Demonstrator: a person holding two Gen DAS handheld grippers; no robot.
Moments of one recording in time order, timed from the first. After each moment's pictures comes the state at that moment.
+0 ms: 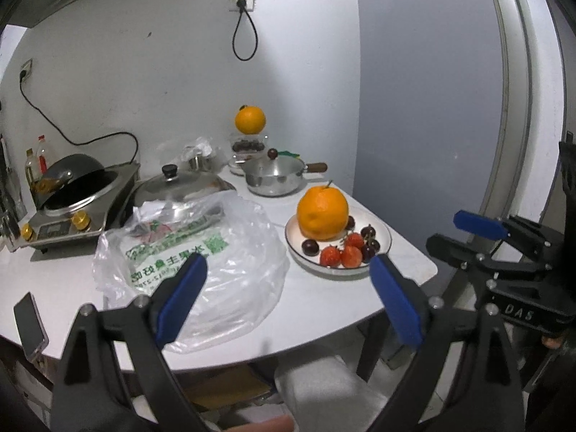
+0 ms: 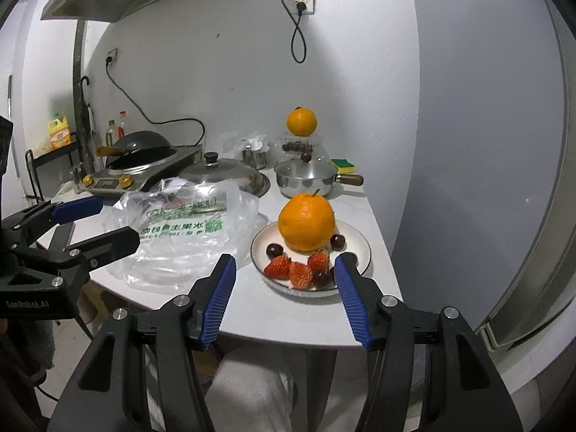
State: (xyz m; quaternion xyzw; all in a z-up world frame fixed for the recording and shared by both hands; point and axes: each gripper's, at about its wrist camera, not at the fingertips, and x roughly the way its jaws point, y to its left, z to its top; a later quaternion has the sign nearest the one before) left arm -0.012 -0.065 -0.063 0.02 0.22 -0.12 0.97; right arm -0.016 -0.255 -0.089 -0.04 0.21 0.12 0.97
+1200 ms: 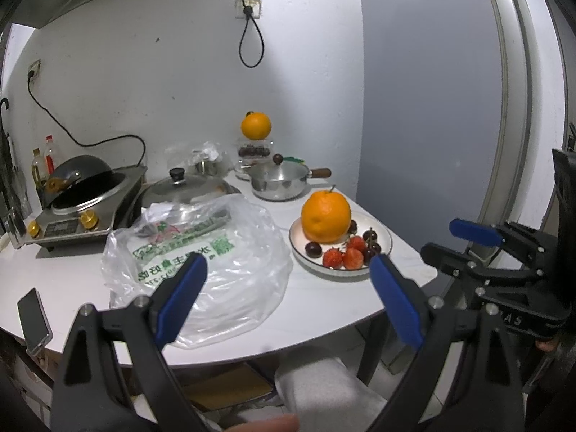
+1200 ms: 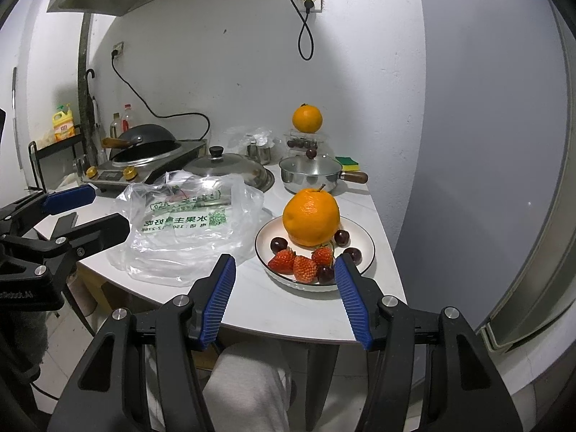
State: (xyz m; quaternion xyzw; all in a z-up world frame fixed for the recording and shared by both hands) left arm -0.026 -0.061 -0.059 0.02 0.21 -0.11 0.97; right arm -0.020 -0.251 -0.091 -0.05 0.22 0.13 0.97
